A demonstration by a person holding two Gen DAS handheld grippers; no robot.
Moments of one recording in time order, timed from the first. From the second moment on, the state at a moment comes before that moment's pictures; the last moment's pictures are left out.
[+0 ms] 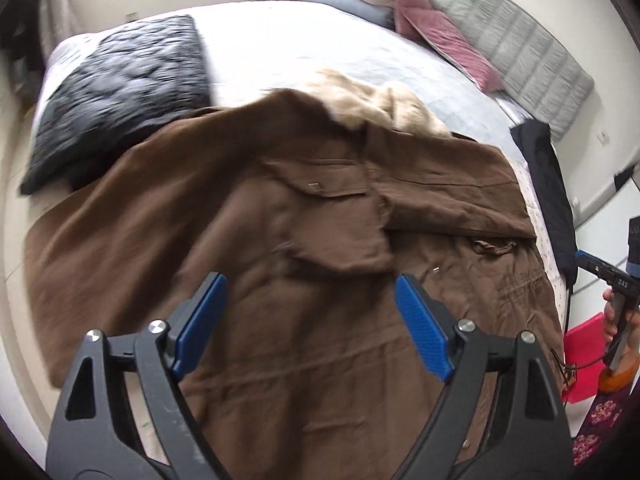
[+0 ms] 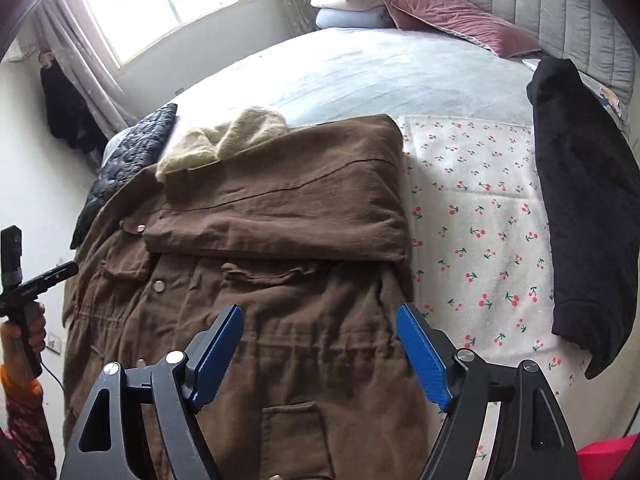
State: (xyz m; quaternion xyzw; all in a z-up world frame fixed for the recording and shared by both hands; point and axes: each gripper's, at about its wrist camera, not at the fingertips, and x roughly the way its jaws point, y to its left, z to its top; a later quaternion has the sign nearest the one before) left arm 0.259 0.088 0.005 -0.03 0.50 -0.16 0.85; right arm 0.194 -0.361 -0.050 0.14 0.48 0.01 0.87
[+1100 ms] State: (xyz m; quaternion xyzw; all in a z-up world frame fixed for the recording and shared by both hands) left arm 0.191 0.374 -0.187 -0.62 0.40 0.02 0.67; right arm 0.176 -0.216 -0.071 0.14 0.52 0.08 0.84
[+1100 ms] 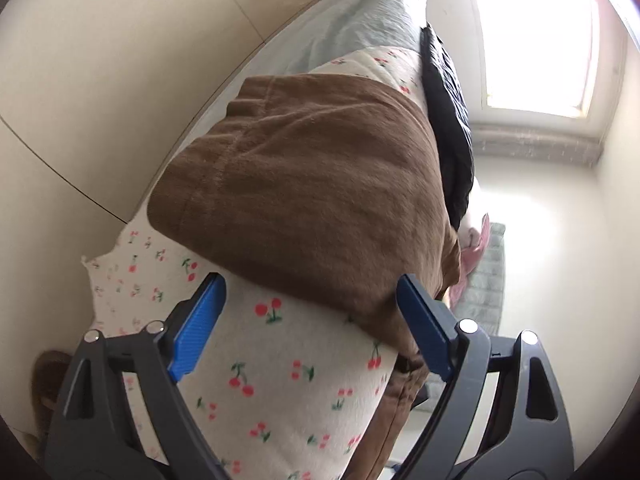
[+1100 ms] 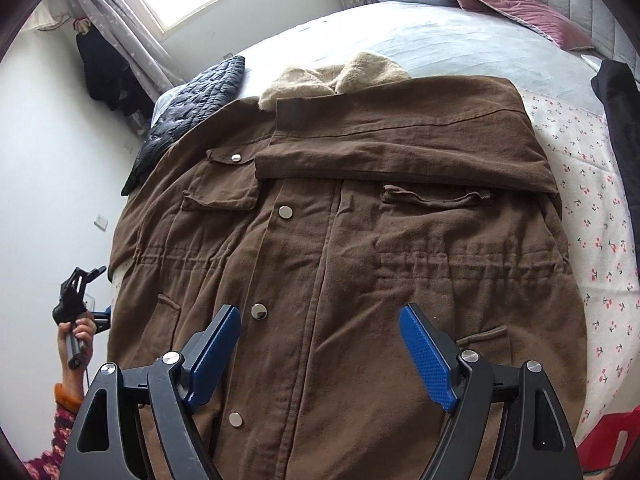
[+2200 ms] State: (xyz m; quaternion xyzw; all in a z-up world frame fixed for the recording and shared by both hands) left arm 0.275 0.023 0.180 -0.11 0.19 -0.25 0.94; right arm 0.174 -0.254 -0.098 0.19 0.52 0.07 0.83
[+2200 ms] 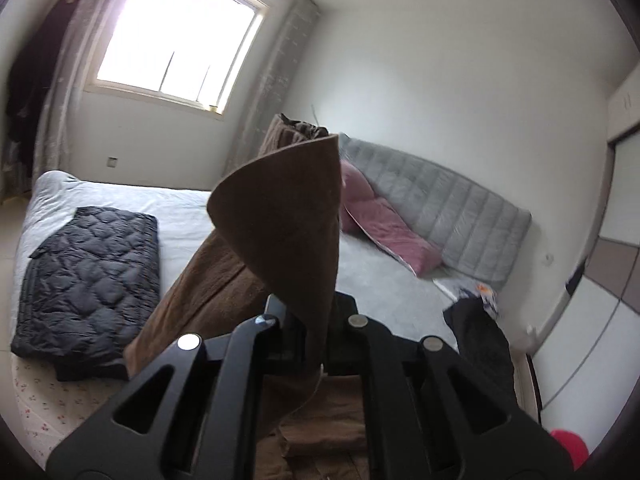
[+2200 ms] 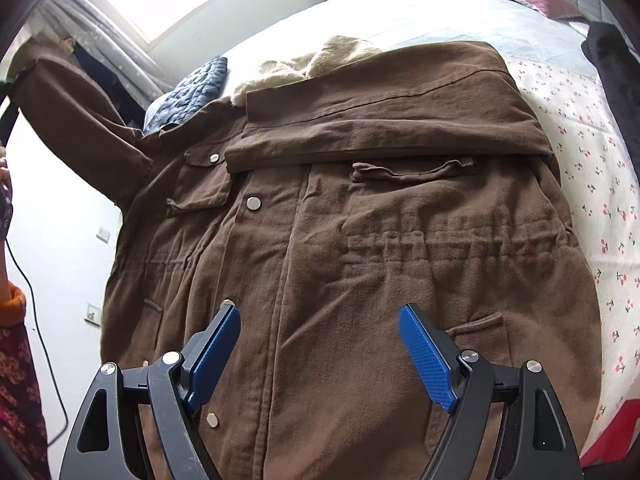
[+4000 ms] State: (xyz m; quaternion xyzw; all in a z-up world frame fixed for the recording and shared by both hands) left arm 0.431 0.080 -0.084 -0.10 0.48 -0.20 0.85; right arm 0.273 -0.251 -0.104 0.13 0.43 0.05 0.89
